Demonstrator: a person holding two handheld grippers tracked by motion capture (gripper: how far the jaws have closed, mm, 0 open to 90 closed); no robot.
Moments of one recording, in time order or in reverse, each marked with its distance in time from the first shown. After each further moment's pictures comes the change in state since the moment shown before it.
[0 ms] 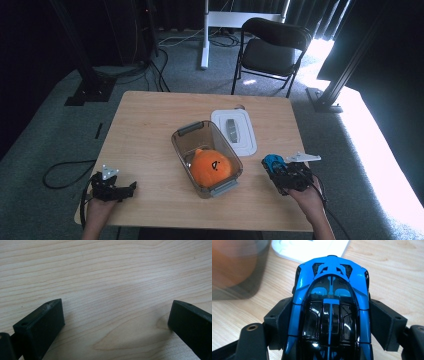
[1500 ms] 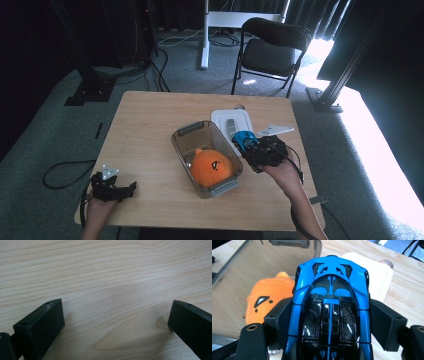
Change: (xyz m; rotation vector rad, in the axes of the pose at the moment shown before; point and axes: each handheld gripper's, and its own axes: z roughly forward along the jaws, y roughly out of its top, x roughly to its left) left arm 0.000 0.000 0.000 0.000 0.000 0.001; right arm 0.066 0.104 -0.006 -0.076 0.119 -0.144
